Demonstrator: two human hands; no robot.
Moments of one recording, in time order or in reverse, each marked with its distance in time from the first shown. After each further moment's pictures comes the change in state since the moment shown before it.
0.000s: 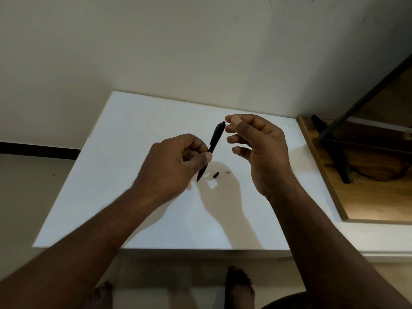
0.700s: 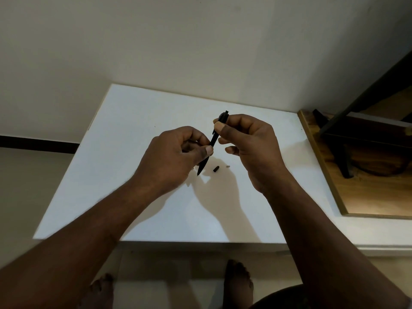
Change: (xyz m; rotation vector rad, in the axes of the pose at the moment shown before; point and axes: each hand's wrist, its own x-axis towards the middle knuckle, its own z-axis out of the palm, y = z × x) left_hand 0.000 0.004 -0.001 -0.136 -0.057 -0.055; right_hand -0.004 0.004 0.008 -0.140 -0.086 0.009
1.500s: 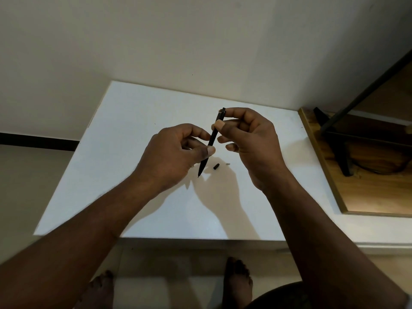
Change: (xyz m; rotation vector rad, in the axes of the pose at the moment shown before) left_hand 0.001 -0.001 0.001 -0.026 -0.002 -0.049; right_hand -0.001 -0.001 0.002 0.034 0.016 -0.011
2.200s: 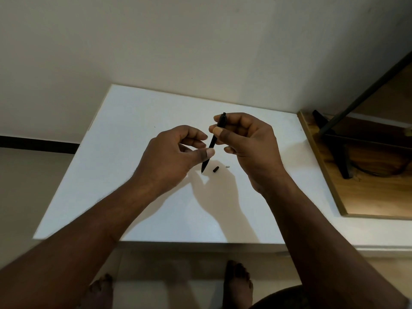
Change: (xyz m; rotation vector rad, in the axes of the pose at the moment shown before) left_hand 0.000 -0.001 -0.001 0.035 0.042 -0.001; right_hand -0.002 -0.001 0.001 -0.031 -0.021 -0.035
